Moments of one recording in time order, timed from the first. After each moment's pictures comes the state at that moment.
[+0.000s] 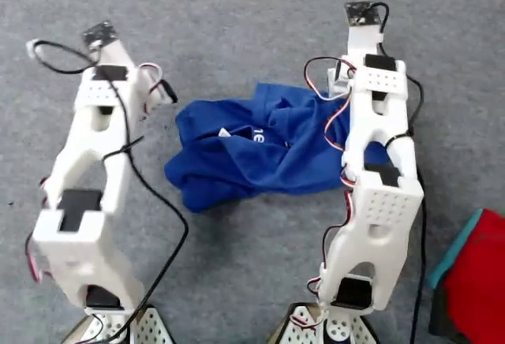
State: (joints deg) left arm -1.4 18.9 -3.6 62.4 20.2; right arm 6.2 37.8 -20.7 55.3 1.4
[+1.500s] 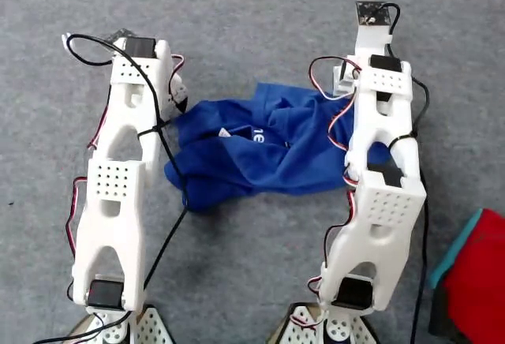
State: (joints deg) left arm 1.0 61.2 -68.2 100.1 36.4; right arm 7.1 37.9 -20.7 55.0 -0.7
